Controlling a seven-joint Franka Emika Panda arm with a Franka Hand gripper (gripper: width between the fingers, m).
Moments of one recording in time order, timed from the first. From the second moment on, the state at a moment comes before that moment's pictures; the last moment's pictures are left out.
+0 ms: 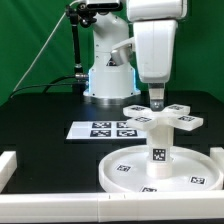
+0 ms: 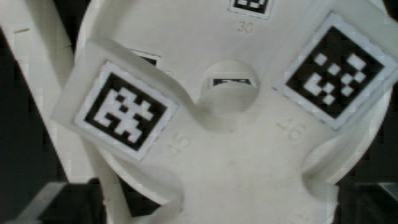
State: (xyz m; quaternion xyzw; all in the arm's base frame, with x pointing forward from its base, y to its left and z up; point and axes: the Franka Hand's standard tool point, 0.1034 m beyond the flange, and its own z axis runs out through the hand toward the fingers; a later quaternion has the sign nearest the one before) arm 0.568 0.032 0.122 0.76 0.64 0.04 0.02
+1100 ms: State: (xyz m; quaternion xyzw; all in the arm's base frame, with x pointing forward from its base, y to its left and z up) arm 0.560 0.039 0.100 0.71 0.70 0.02 0.02
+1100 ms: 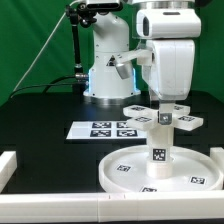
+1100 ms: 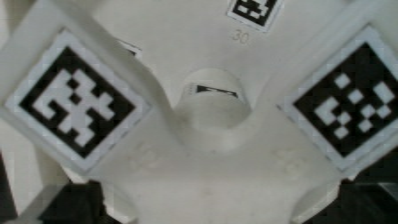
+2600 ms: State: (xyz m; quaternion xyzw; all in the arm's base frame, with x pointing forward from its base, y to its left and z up) arm 0.559 0.038 0.100 0.91 0.41 0.02 0.01
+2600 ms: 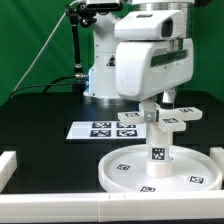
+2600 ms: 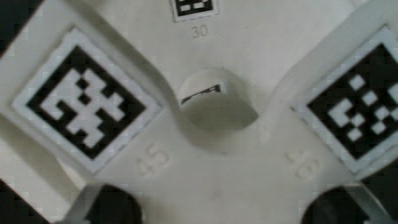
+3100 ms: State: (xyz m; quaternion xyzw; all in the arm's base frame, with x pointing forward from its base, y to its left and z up) arm 0.562 0.037 0.100 0.98 0.18 0.03 -0.01
